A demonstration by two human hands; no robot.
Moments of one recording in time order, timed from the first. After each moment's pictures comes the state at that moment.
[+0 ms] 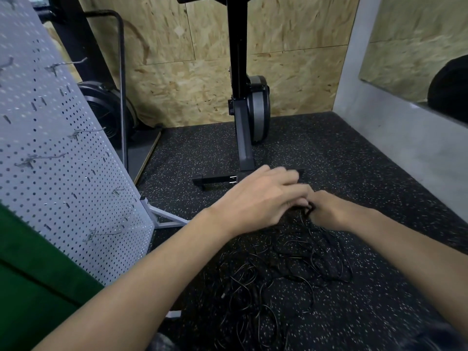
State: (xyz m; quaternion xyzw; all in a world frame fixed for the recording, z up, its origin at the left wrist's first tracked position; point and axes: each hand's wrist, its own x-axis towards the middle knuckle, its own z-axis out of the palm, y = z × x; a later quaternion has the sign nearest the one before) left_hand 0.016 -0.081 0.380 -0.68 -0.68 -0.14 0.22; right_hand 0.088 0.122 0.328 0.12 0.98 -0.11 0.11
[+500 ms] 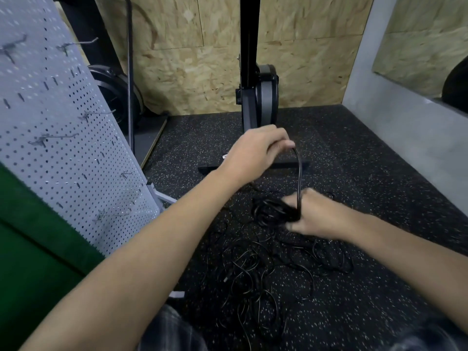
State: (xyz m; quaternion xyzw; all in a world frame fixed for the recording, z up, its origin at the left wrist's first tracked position) left_hand -0.038 -0.066 0.385 -0.54 -0.76 -0.32 0.16; right_hand 0.104 0.071 0.334 -0.04 0.98 -0.20 0.06
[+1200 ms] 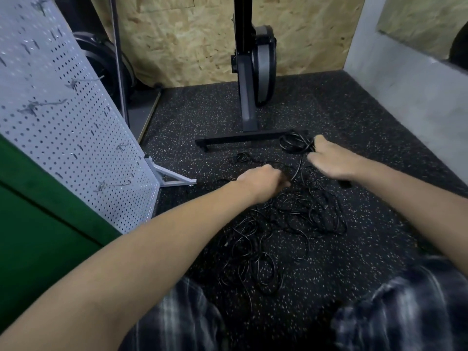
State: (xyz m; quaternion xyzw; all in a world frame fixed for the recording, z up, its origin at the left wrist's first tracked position) left_hand 0.017 -0.060 0.290 -0.47 -0.87 -0.04 -0.15; right_hand 0.110 0.099 0.347 0.22 0.94 -0.27 0.06
